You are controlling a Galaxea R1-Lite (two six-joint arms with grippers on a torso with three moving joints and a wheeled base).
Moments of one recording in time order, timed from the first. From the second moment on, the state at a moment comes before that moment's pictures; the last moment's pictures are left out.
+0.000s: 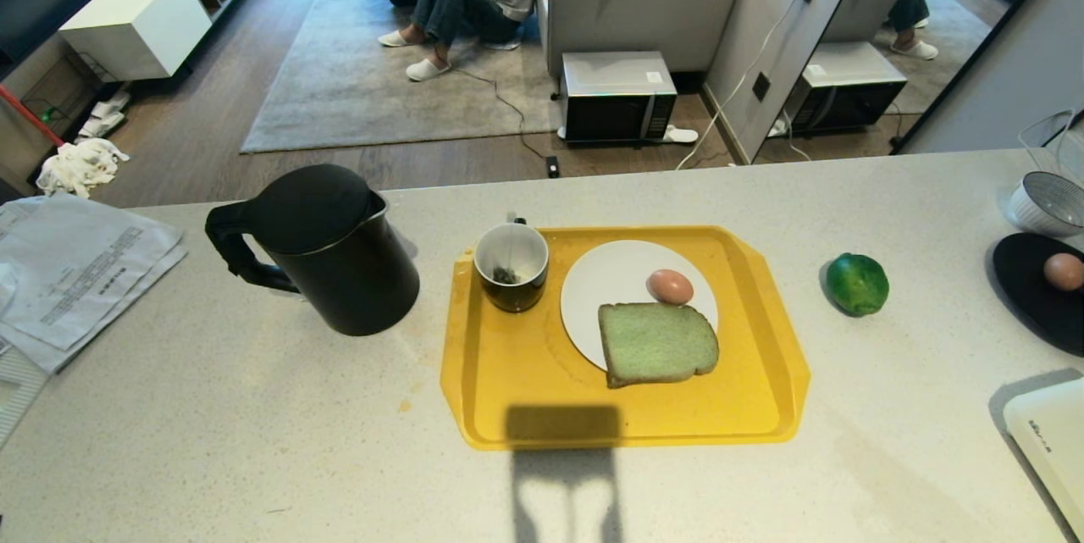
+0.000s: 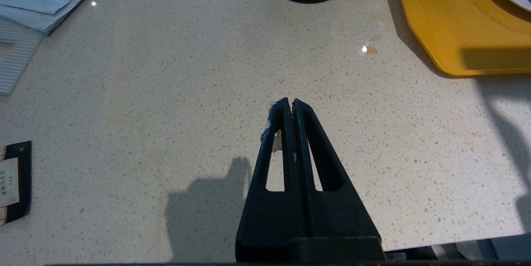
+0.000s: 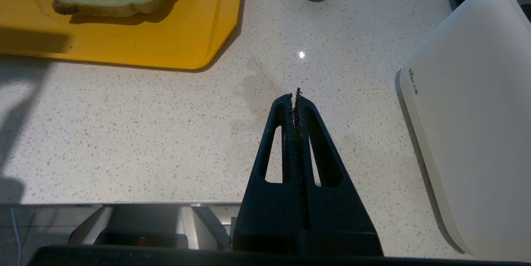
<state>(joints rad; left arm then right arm) 0.00 0.00 -0.01 0.02 0.00 0.00 -0.01 0.00 0.00 0.00 0.02 -0.03</state>
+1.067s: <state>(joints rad) 0.00 0.00 0.00 0.01 0.00 0.01 -0.01 0.00 0.00 0.00 0.02 -0.05</state>
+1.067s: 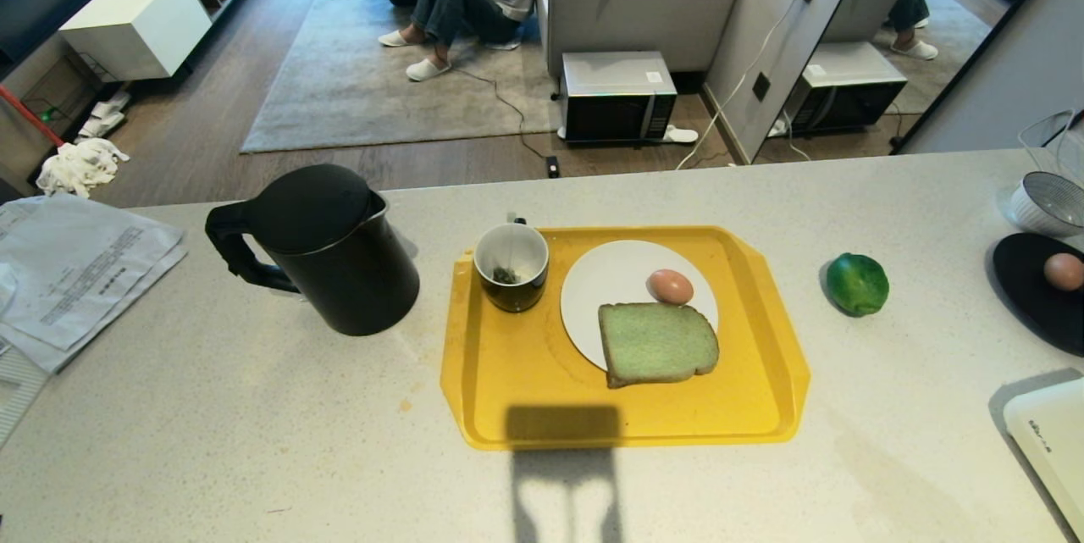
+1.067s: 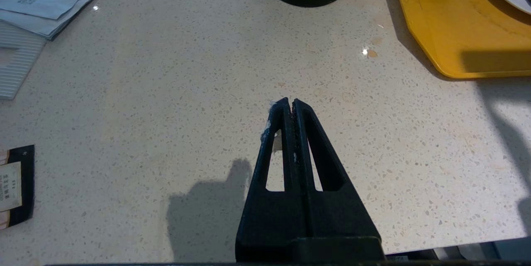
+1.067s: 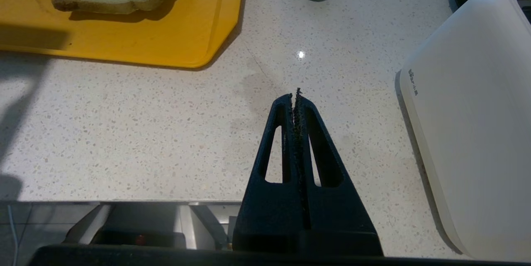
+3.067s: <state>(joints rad) -0.04 0.21 -0.44 0.06 0.04 -0.06 -0.01 0.00 0.00 0.00 0.02 -0.03</state>
